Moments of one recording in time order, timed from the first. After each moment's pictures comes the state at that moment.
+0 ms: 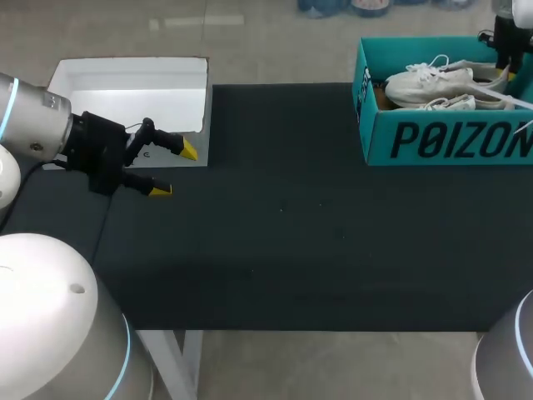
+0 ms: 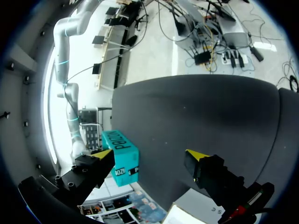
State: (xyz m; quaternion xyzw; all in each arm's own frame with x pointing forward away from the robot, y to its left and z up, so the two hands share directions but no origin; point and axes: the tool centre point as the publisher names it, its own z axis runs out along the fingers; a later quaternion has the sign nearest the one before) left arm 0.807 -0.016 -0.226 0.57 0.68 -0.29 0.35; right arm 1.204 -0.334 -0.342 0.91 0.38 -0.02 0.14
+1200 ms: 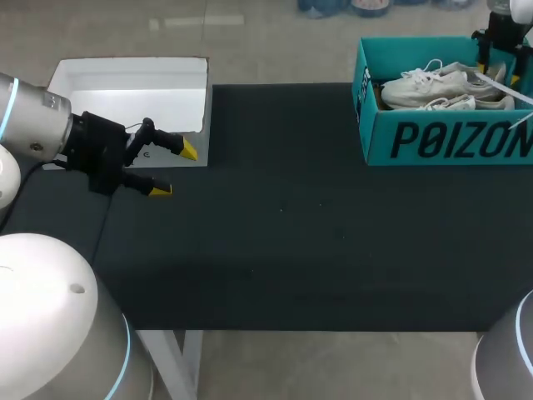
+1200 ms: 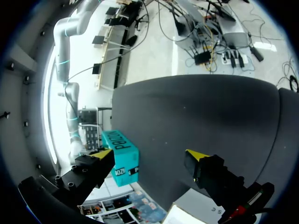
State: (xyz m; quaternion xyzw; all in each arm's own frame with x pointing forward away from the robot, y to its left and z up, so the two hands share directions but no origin) left arm 0.807 -0.016 -0.226 0.57 0.68 -0.29 0.35; right arm 1.198 -0.306 -0.329 0.92 0.39 -0.01 0.11
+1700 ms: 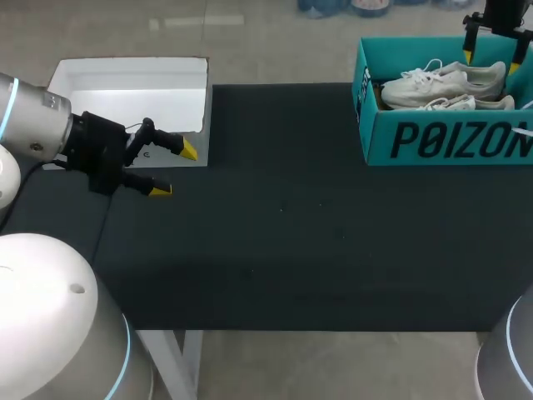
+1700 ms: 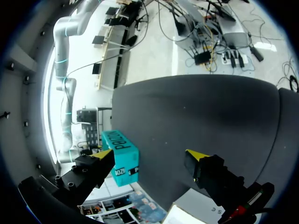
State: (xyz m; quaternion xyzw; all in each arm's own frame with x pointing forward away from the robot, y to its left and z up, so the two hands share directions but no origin) left arm 0.807 -0.016 -0.226 0.57 0.68 -0.29 0.35; right arm 1.142 -0.249 -0.263 0.89 0.46 -0.01 0.06
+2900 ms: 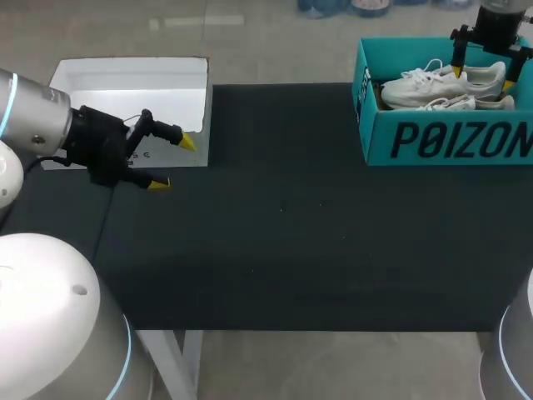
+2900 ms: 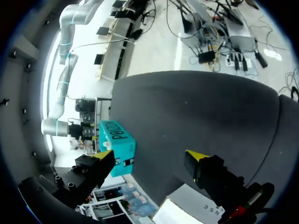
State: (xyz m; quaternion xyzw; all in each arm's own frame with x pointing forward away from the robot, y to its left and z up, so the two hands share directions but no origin) left arm 0.825 -0.012 -0.220 0.53 0.73 -0.27 0.34; right arm 1.034 -0.187 -0.226 0.87 0.48 0.04 0.11
